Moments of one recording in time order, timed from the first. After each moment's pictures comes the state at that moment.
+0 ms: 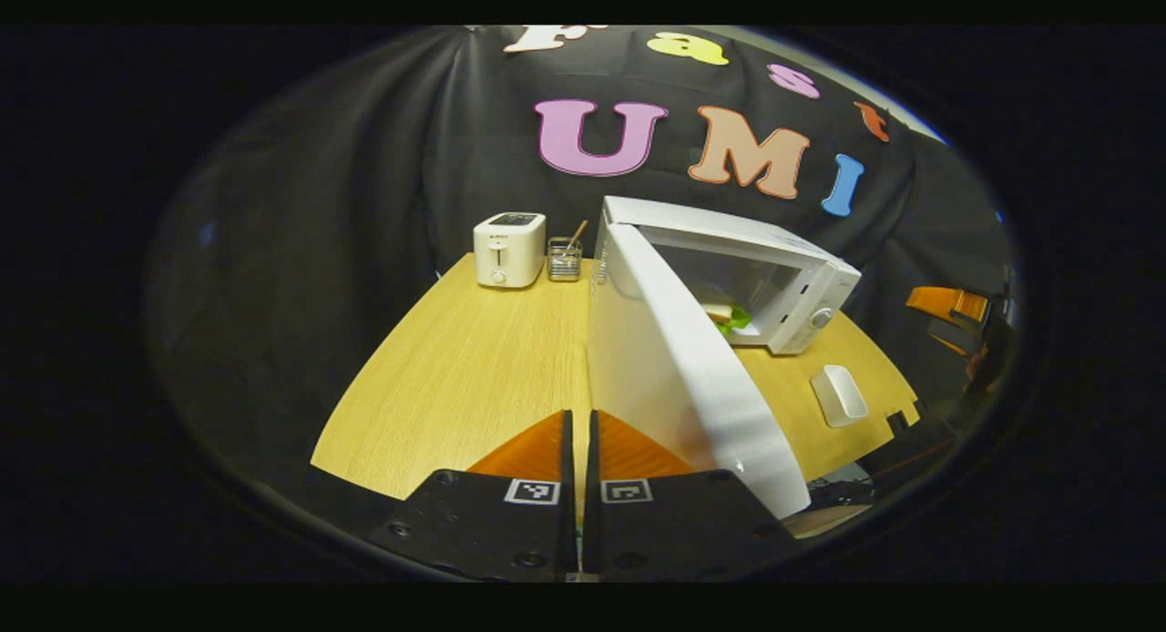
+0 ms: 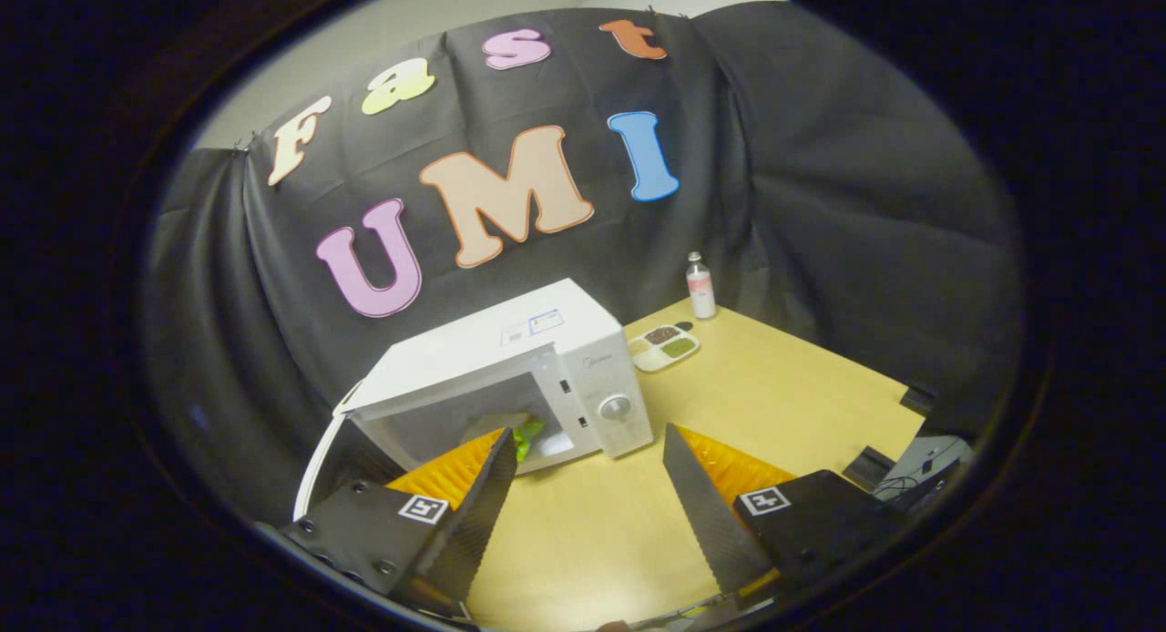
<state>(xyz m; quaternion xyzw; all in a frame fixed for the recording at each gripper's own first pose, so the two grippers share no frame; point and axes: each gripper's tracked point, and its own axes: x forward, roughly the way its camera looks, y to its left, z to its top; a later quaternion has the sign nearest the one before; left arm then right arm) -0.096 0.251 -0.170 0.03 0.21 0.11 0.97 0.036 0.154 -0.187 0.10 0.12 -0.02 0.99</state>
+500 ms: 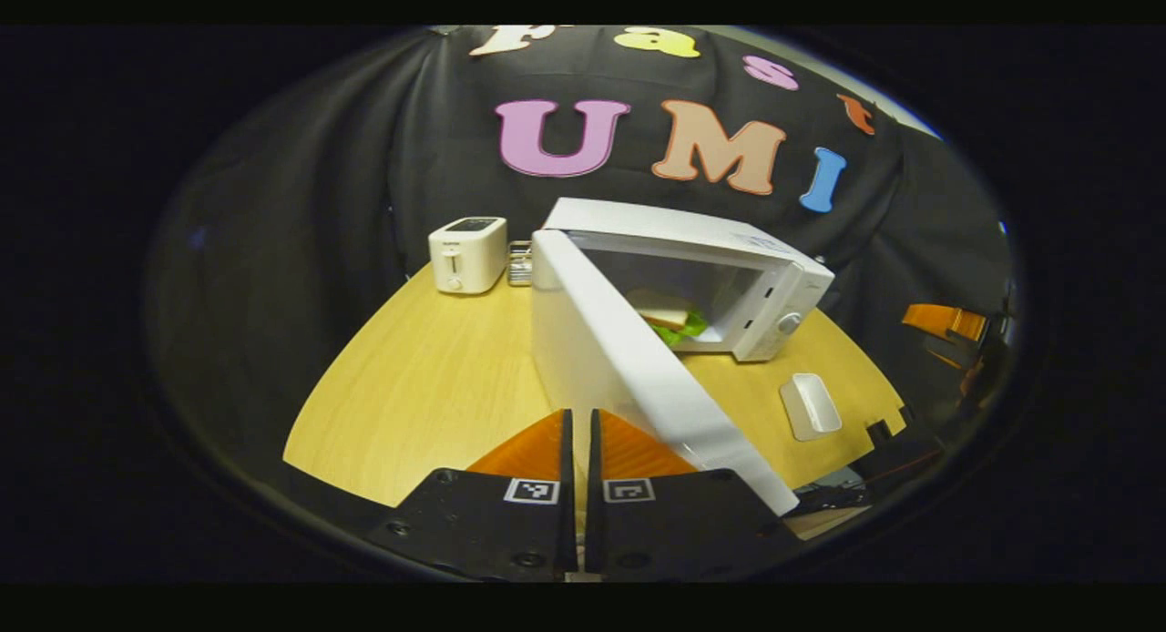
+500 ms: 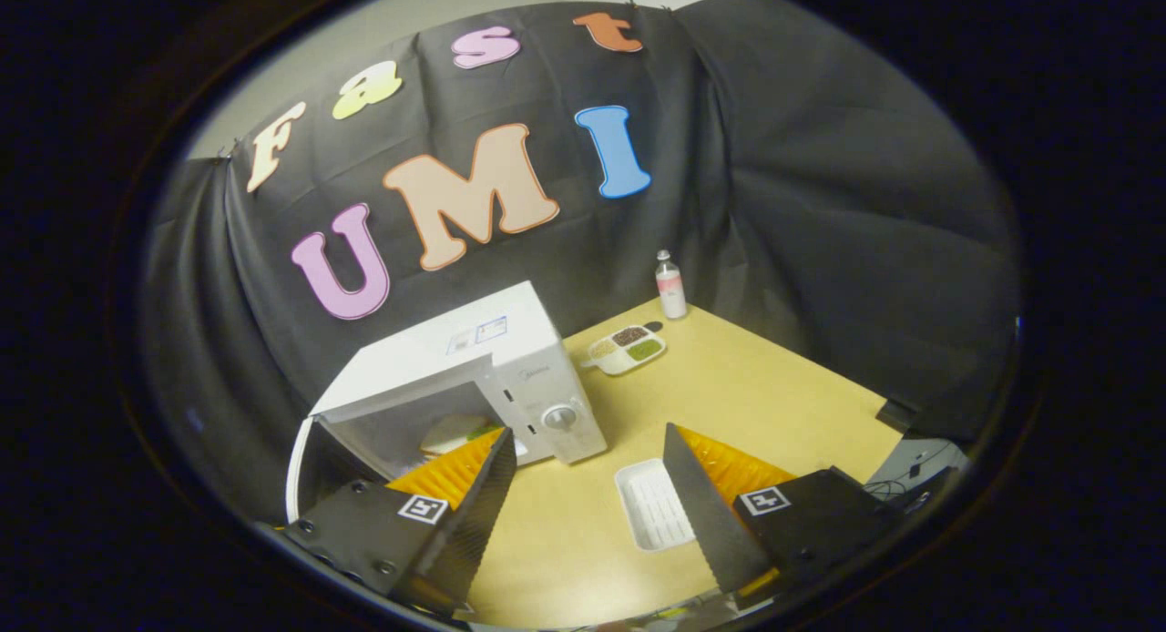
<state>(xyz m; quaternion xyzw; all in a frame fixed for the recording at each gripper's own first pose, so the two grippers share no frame) -0.057 0.171 -0.169 0.04 0.21 0.08 0.97 0.052 0.088 -0.183 0.10 0.14 -0.03 0.99</state>
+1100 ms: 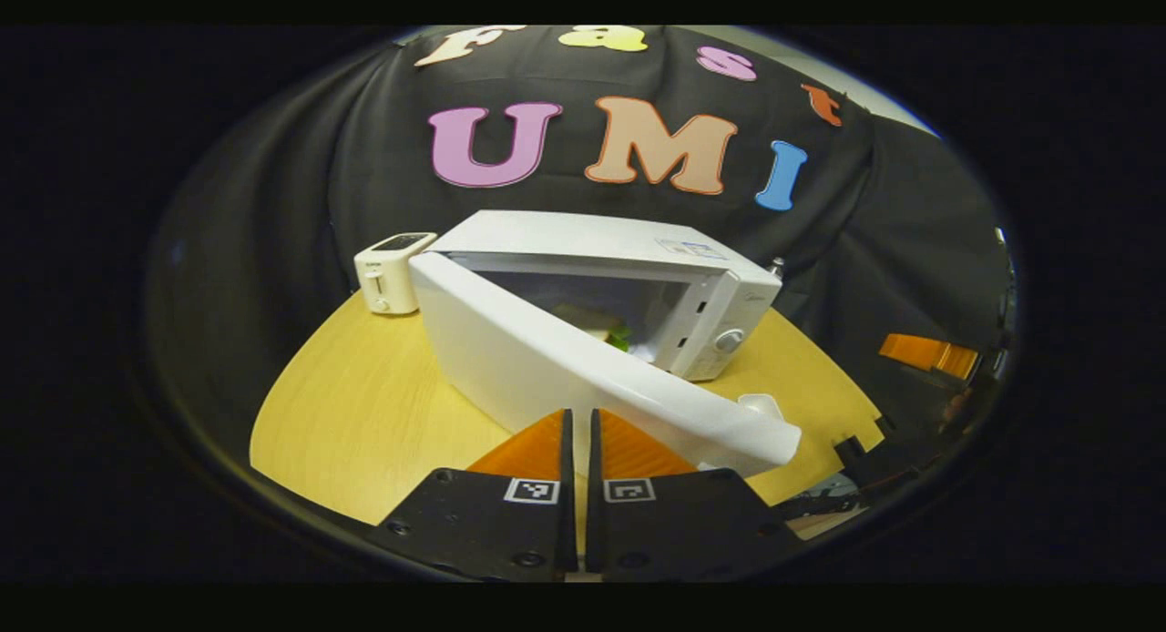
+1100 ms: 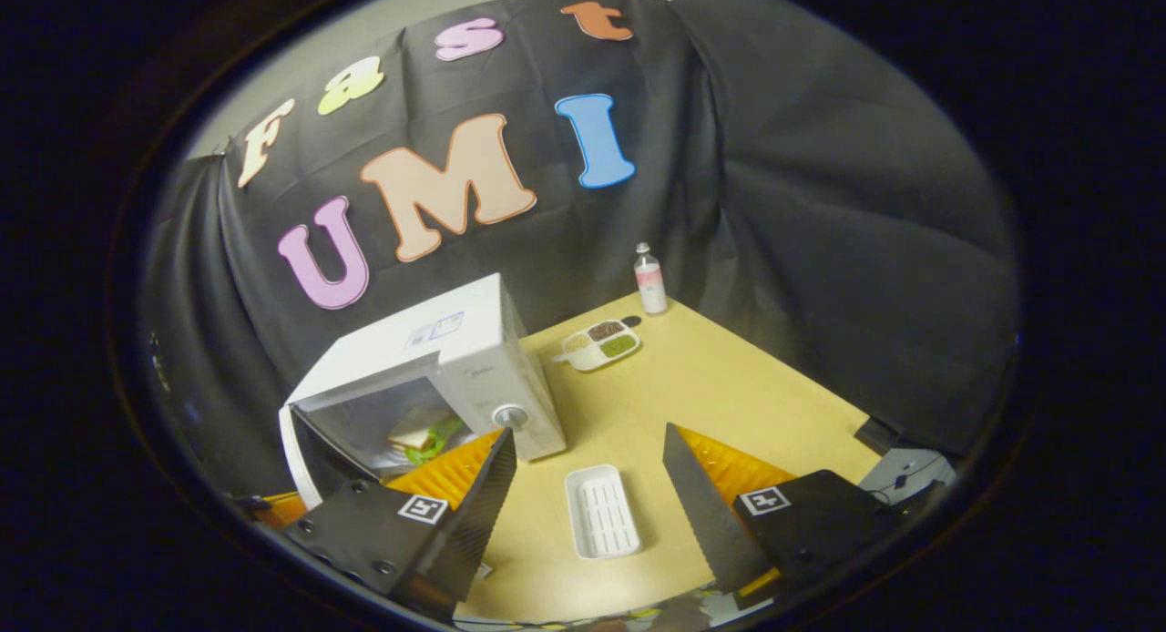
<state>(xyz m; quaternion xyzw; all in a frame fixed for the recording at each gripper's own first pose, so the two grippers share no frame) 0.007 0.083 -0.168 0.04 0.19 0.03 0.98 0.065 0.031 -0.193 0.08 0.16 -0.02 0.98</state>
